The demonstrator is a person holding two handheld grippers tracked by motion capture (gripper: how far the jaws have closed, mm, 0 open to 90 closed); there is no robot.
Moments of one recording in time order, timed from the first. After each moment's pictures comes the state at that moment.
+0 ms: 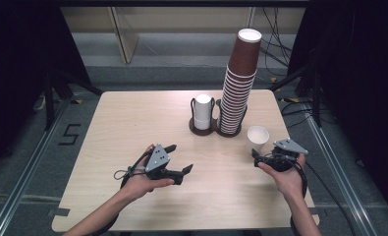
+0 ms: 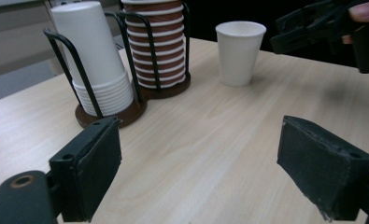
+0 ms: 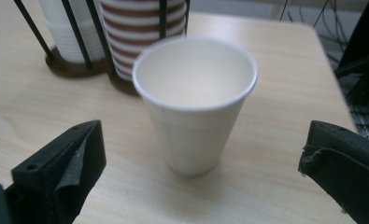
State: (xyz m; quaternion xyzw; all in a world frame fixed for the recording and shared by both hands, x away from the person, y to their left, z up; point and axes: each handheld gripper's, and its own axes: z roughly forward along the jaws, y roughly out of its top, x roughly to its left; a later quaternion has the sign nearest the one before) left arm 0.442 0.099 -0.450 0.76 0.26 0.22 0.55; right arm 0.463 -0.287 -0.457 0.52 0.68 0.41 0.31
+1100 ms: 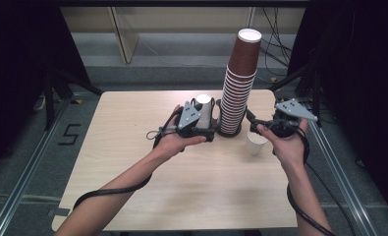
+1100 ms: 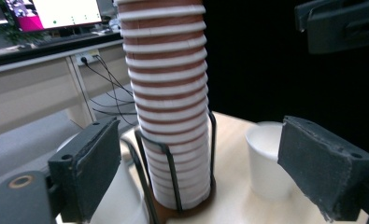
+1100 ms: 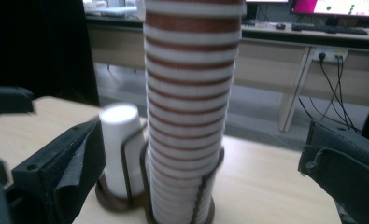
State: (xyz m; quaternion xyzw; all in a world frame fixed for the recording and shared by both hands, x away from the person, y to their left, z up) left arm 0.529 0.011 -0.375 0.72 0.25 0.27 0.59; right arm 0.498 -0.252 -0.336 0.44 0.64 0.52 0.36
